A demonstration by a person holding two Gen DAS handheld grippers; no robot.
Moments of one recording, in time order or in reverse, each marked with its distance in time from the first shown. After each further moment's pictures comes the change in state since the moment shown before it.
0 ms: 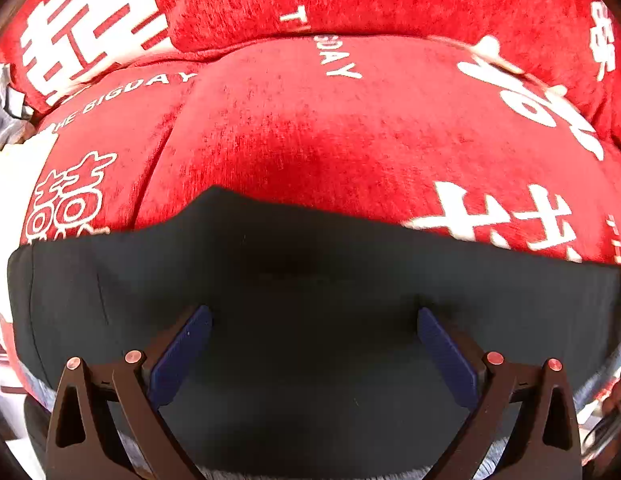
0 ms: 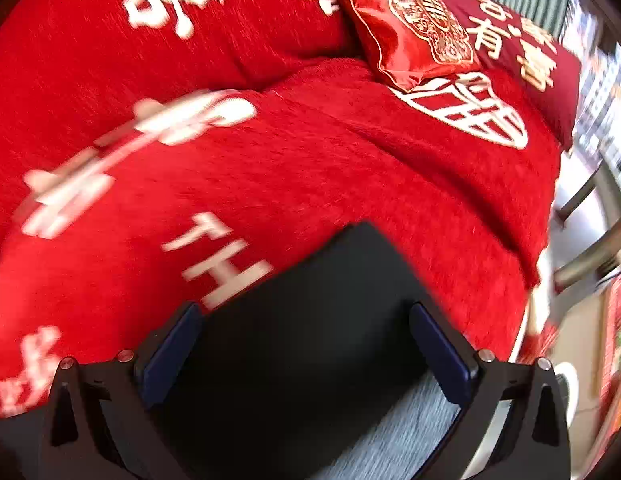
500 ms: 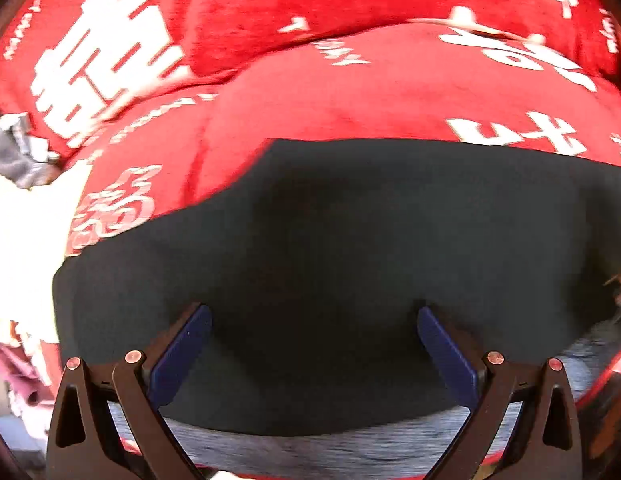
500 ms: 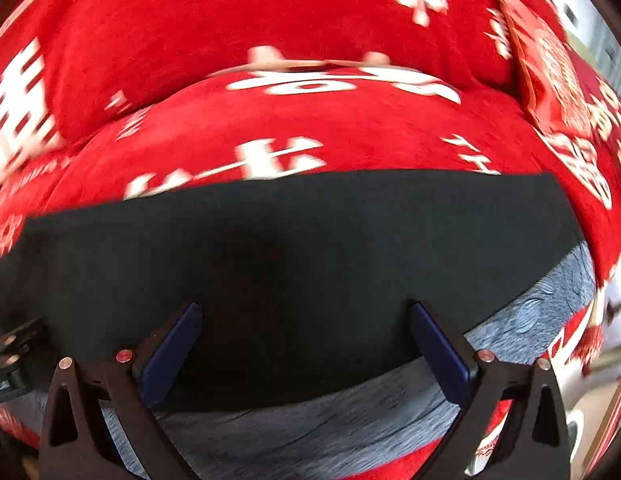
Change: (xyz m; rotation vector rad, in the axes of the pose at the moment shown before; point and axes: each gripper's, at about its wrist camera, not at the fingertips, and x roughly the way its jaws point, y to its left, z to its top) left arm -0.013 0.036 -0.043 0.168 -0.085 0.184; right arm -0.061 0.121 -0.129 -0.383 0.017 0.205
